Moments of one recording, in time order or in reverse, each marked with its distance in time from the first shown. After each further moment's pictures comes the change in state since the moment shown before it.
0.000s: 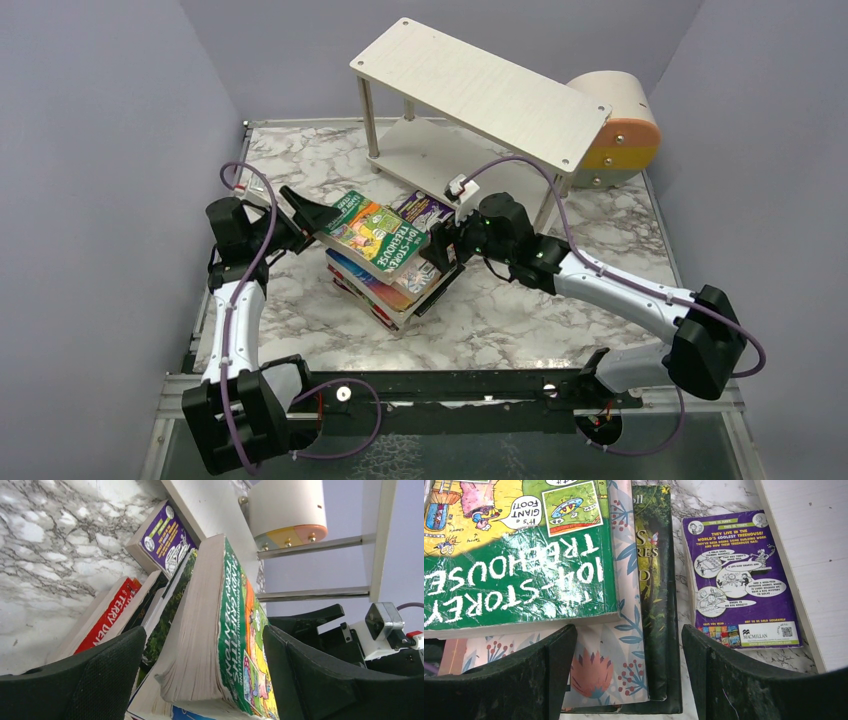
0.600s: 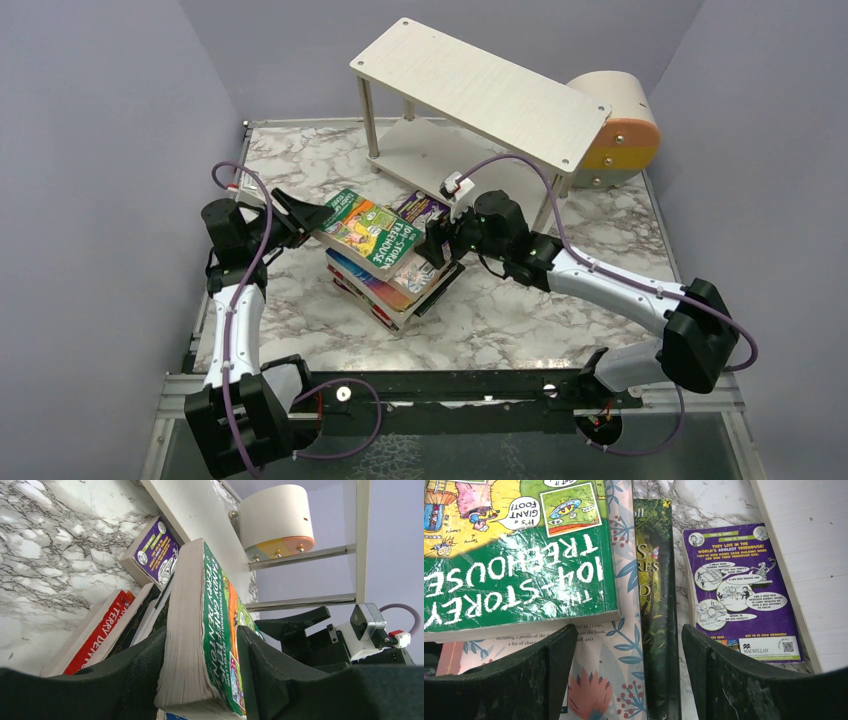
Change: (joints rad) left arm 0.017 -0.023 -0.017 0.101 0.005 -0.081; right arm 0.000 0.042 0.014 0.051 -0.005 -0.009
